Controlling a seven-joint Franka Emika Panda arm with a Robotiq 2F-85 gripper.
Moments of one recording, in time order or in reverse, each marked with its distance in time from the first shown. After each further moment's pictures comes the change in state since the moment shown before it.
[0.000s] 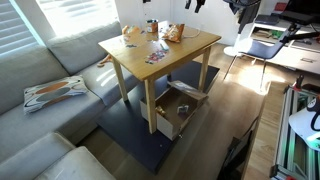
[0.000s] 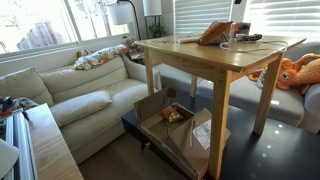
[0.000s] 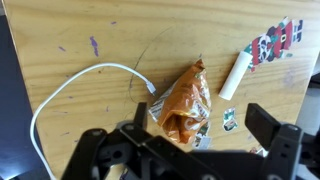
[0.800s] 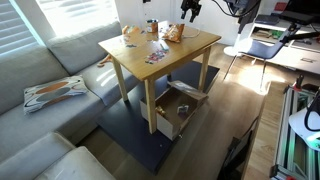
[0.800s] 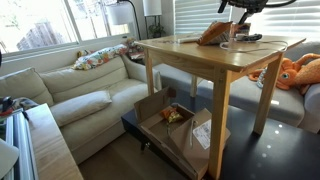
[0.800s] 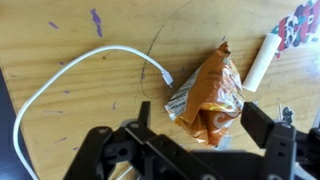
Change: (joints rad) arm -0.088 0.174 0.091 0.135 0.020 0.022 0.000
